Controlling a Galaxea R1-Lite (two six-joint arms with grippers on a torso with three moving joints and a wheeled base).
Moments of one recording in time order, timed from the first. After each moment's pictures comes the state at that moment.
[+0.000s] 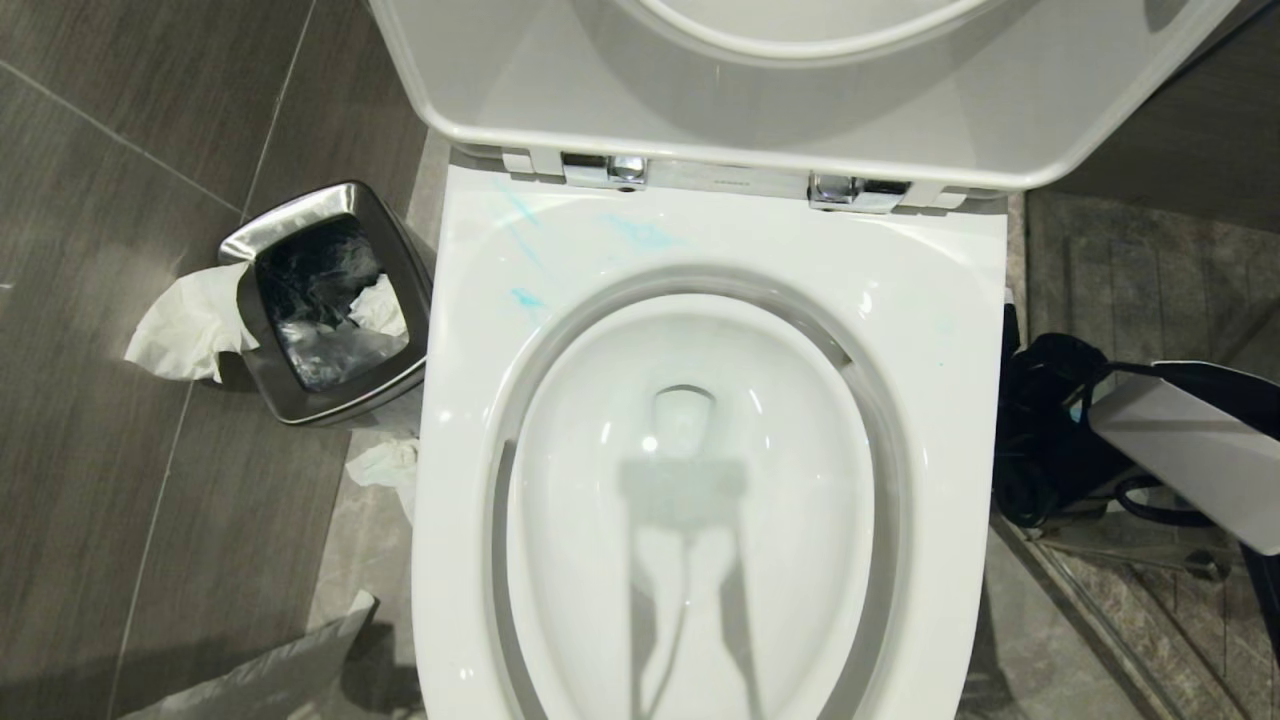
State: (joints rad) left arm -0.01 0.00 0.00 0.01 -0.01 0.01; right arm 0.01 2.44 -1.30 -1.52 0.18 -0.19
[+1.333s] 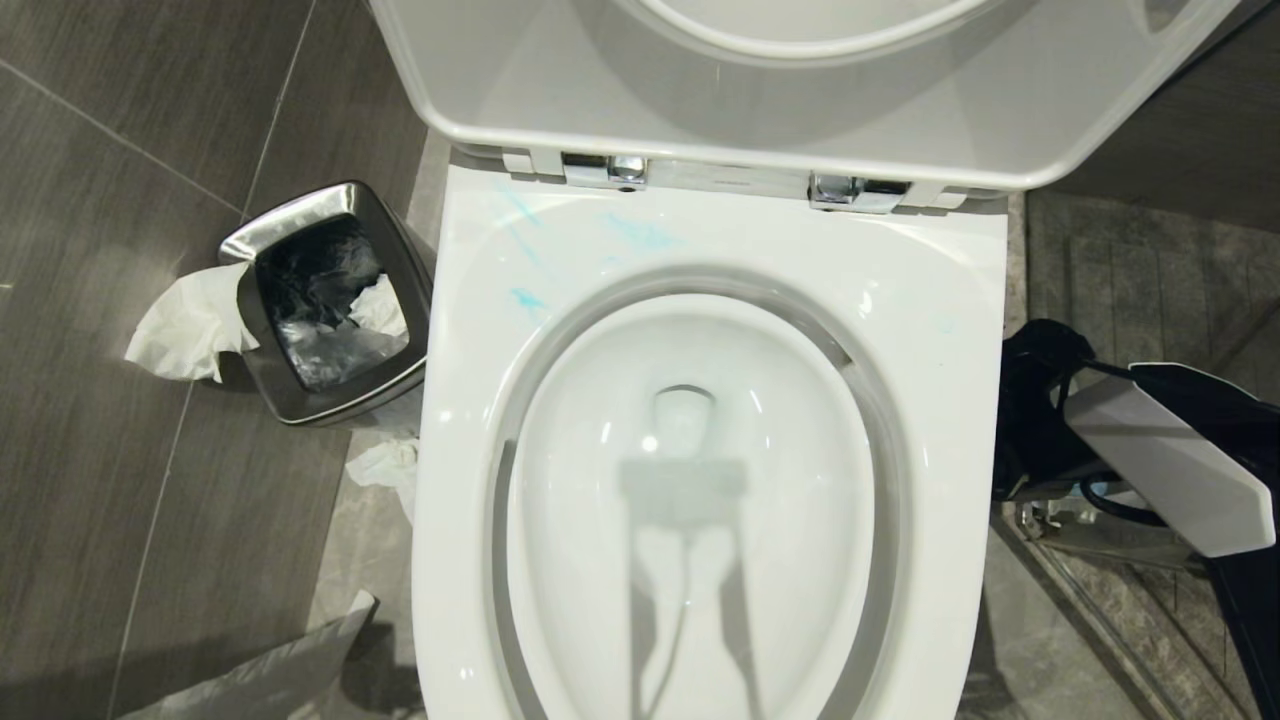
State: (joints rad) left arm -0.01 0.00 0.00 0.01 -0.01 0.01; right arm 0.01 2.53 -1.52 -1.52 0.18 -0.27
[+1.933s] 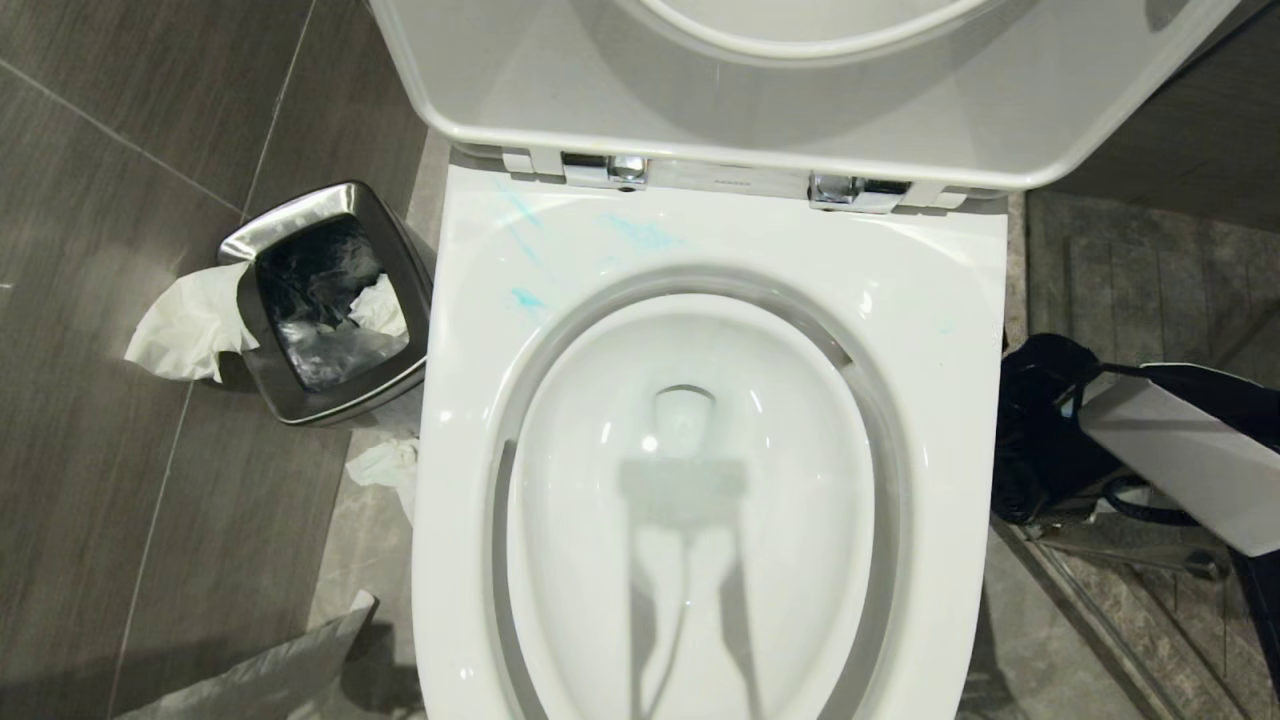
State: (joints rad) left arm -0.01 0.00 0.00 0.01 -0.01 0.01; right arm 0.01 2.45 -1.32 -1.52 0.18 -0.26
